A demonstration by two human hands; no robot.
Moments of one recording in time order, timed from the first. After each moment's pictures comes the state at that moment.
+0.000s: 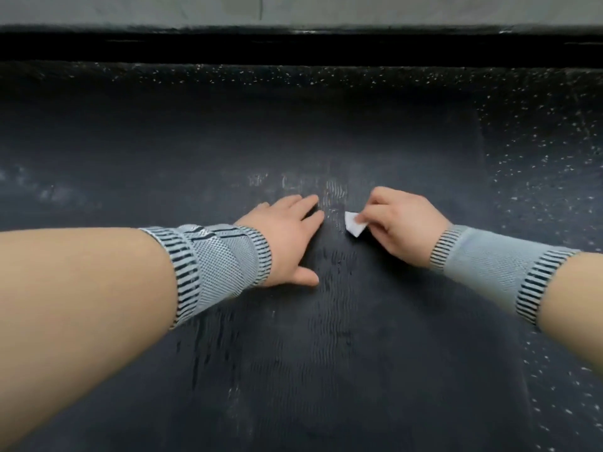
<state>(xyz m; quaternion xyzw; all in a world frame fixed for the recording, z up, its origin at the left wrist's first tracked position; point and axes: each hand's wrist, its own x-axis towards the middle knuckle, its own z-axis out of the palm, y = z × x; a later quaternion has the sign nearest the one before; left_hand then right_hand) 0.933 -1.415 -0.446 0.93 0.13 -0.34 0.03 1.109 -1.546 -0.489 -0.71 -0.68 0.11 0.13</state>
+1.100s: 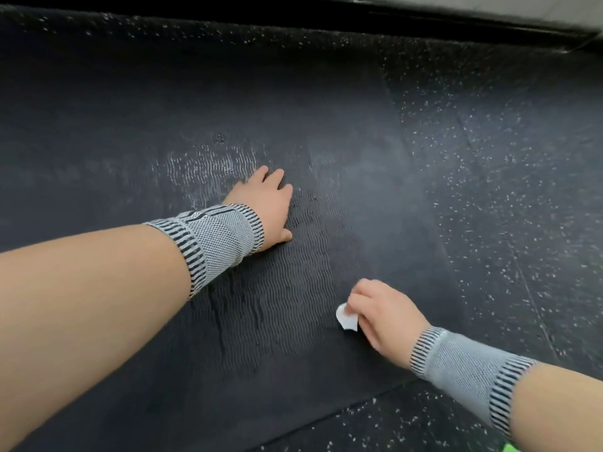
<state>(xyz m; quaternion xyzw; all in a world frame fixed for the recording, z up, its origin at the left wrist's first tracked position) 0.890 -1.418 -0.466 0.96 0.08 -0.27 0.08 0.895 -1.683 -0.461 -0.84 -0.51 0.21 0.04</state>
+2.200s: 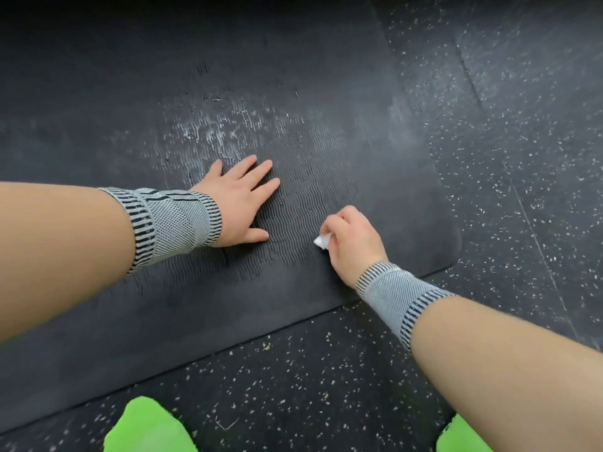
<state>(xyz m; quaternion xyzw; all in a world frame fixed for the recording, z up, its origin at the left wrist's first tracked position) 0.785 -1.449 -0.466 0.96 -0.06 -0.29 -0.04 0.831 -1.672 -0.478 -0.93 -0.30 0.15 0.13</state>
